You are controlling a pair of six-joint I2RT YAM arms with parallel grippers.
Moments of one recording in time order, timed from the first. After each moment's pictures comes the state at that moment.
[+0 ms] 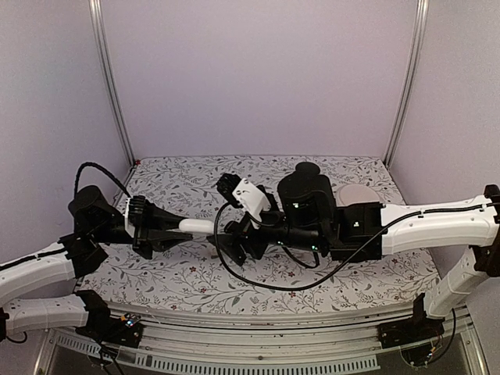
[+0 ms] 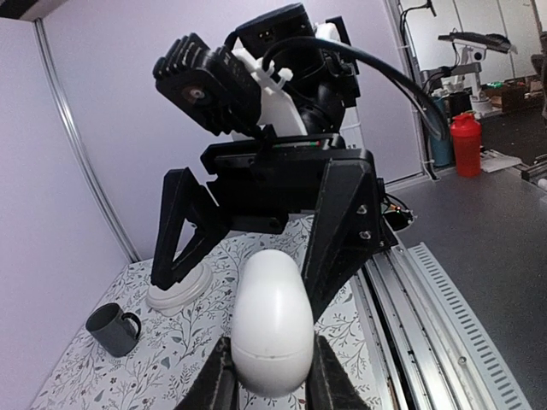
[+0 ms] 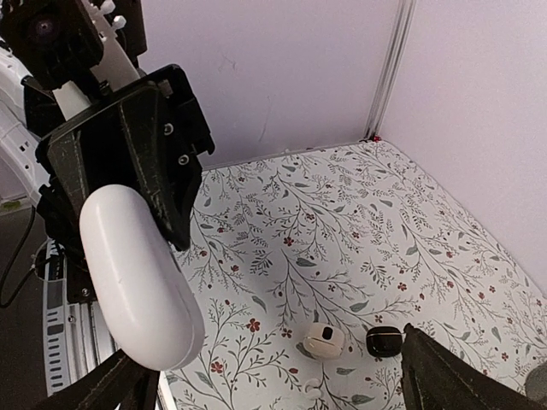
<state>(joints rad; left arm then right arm) -0.63 0.82 0.43 0.50 0.89 0.23 1.30 1.54 1.22 0.03 0.20 -0.05</state>
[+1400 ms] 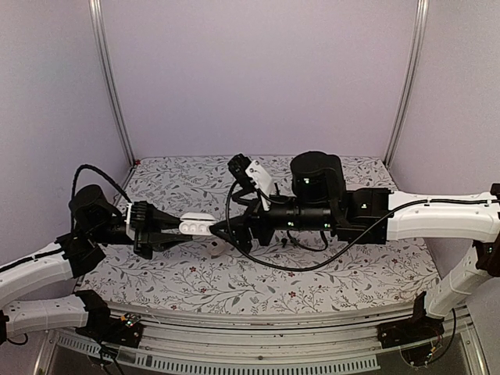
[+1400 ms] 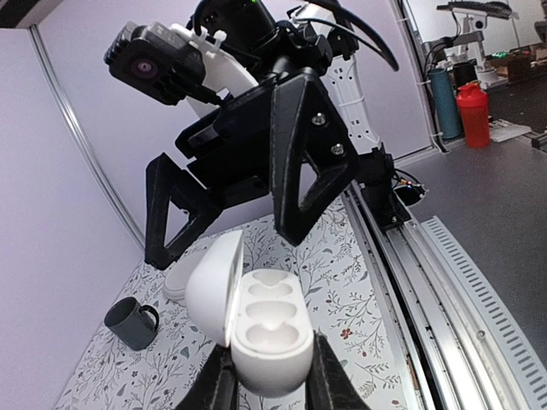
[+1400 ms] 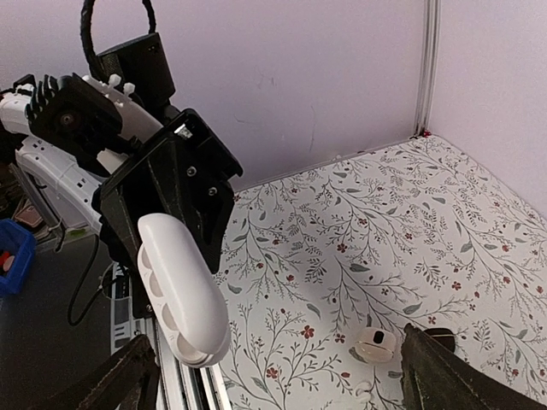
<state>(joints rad) -0.63 0.79 0.45 0.38 0.89 0.37 1.20 1.52 1.24 0.01 -0.07 0.10</state>
